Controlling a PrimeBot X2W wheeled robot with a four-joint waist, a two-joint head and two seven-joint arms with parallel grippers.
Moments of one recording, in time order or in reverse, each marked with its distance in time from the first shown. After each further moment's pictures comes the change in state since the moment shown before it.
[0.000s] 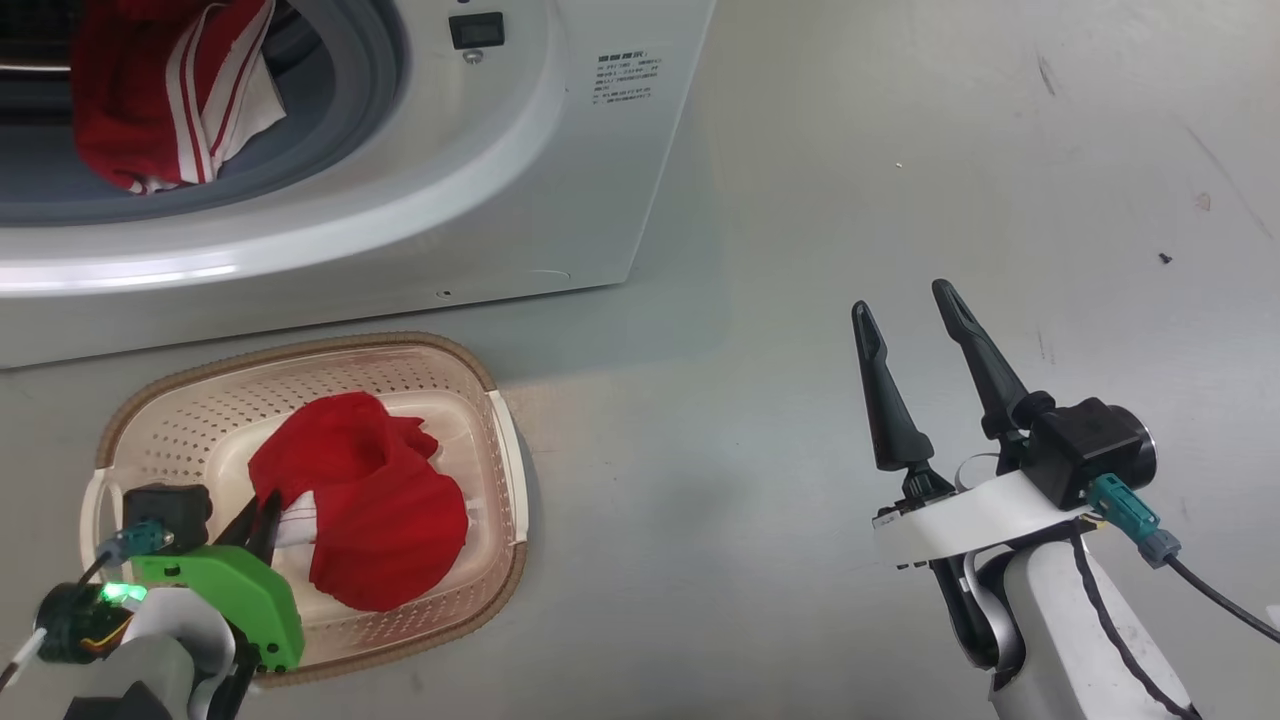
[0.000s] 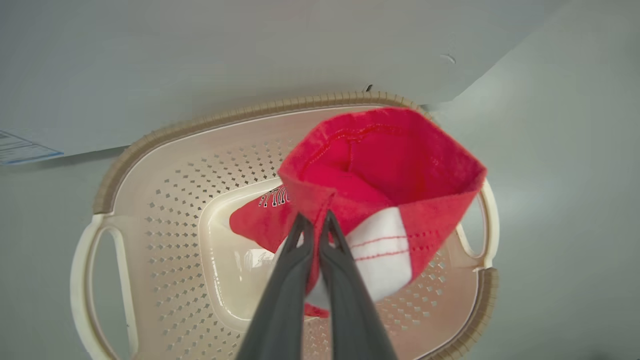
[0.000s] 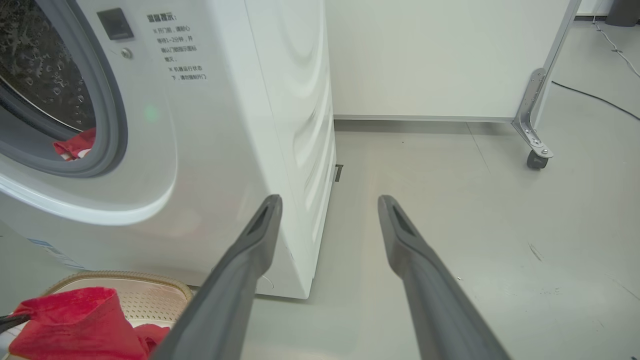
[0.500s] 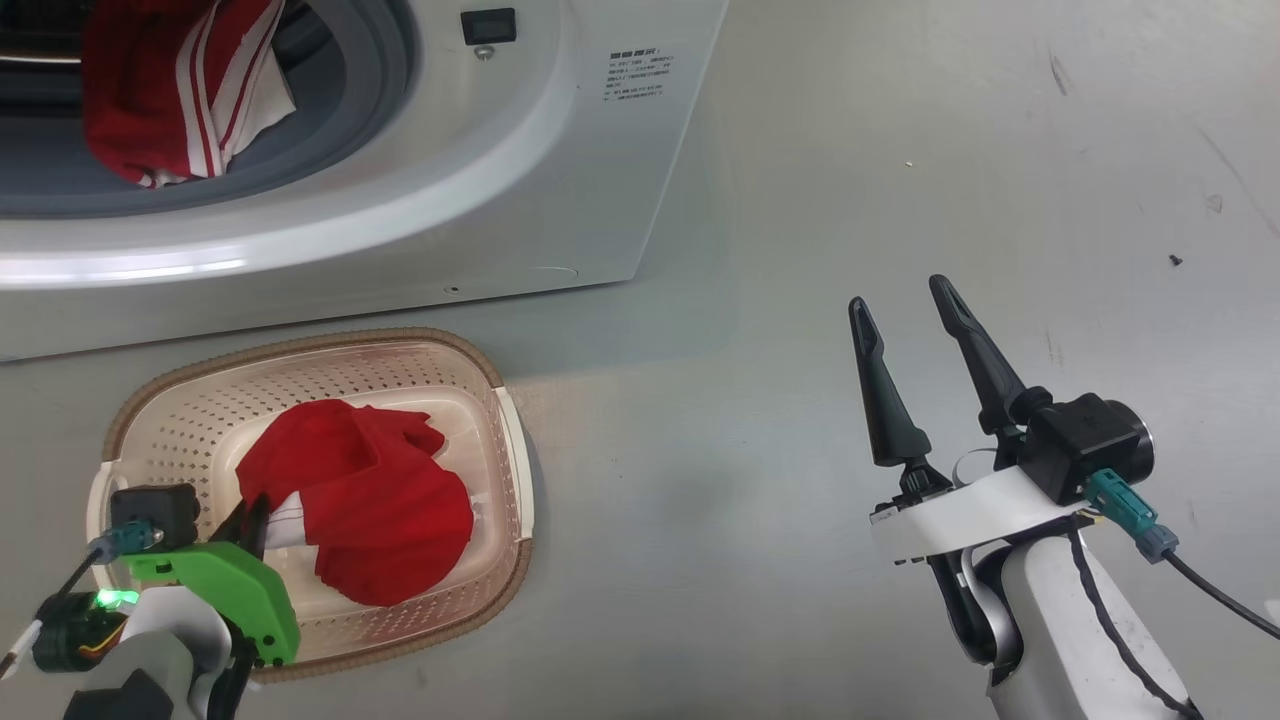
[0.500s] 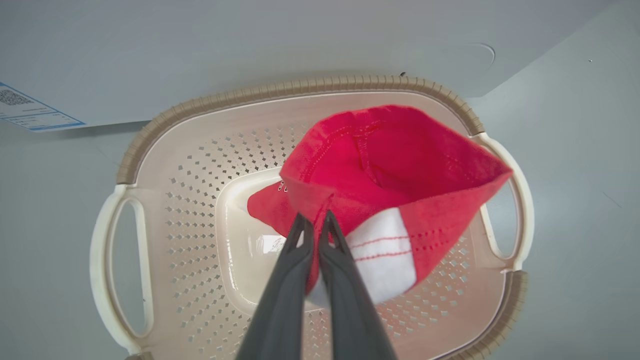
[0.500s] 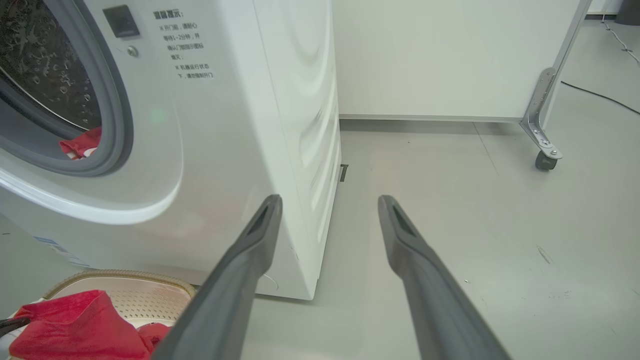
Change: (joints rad) left arm -0.053 -0.016 0.012 0.146 -0.022 0.012 -0.033; right arm -0.008 0.000 0.005 0.003 -0.001 0.000 0.000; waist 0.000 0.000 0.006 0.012
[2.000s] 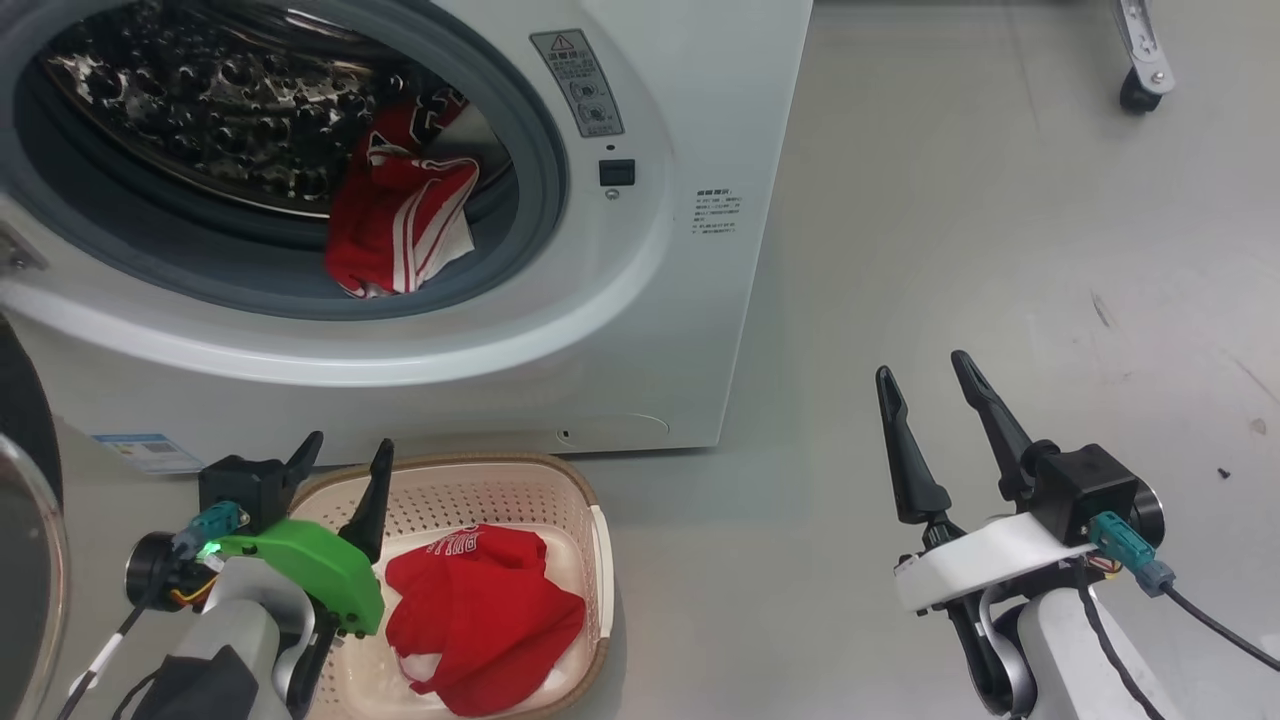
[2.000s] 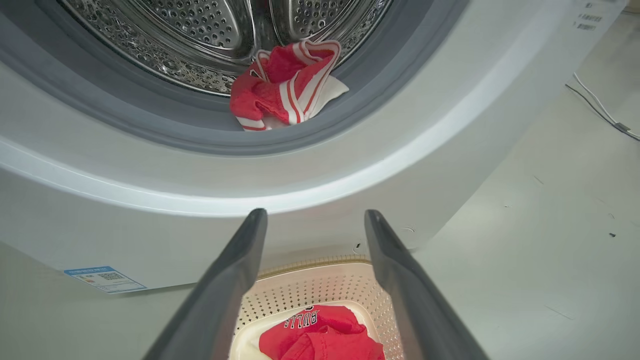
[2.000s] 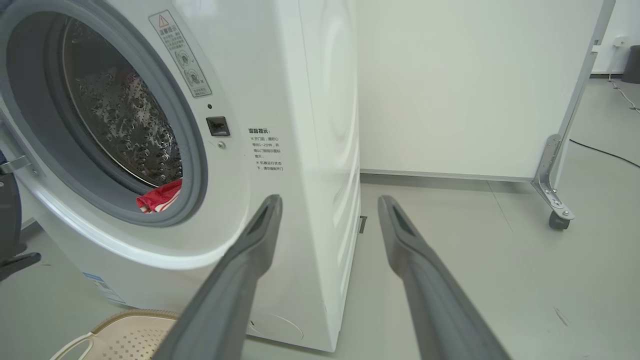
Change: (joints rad) left arm -0.026 -0.080 -0.076 -0.056 0.035 -0.013 -0.142; right arm 0.065 -0.002 -0.048 0.090 0.003 0.010 0.000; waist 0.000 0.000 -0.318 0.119
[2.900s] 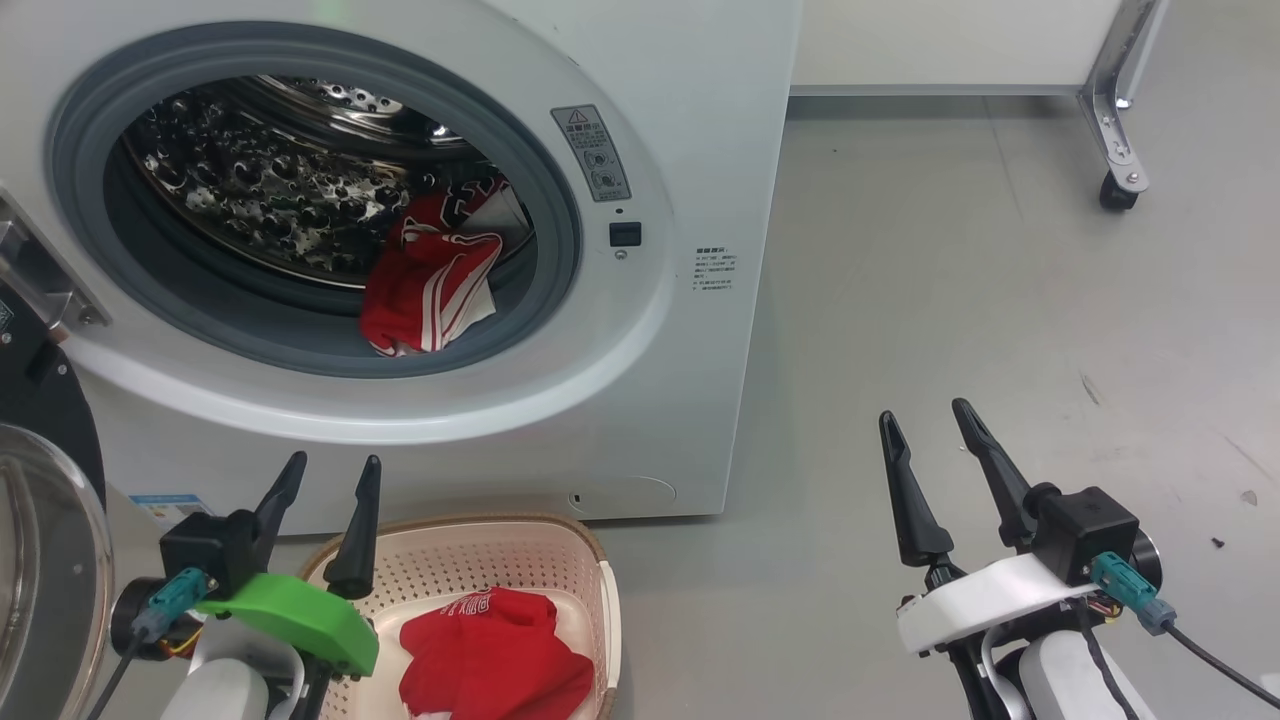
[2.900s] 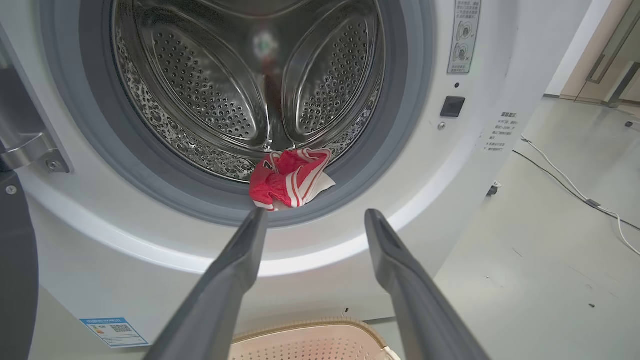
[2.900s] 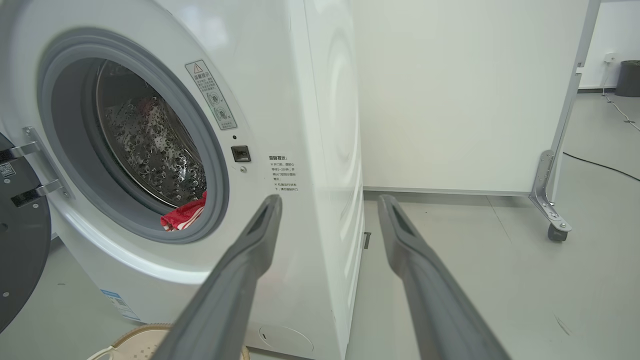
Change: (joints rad) left arm 0.198 0.002 0.117 -0.309 0.014 0.009 0.000; right arm 0.074 0.001 0.005 -0.010 0.030 0.009 0.000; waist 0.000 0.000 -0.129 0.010
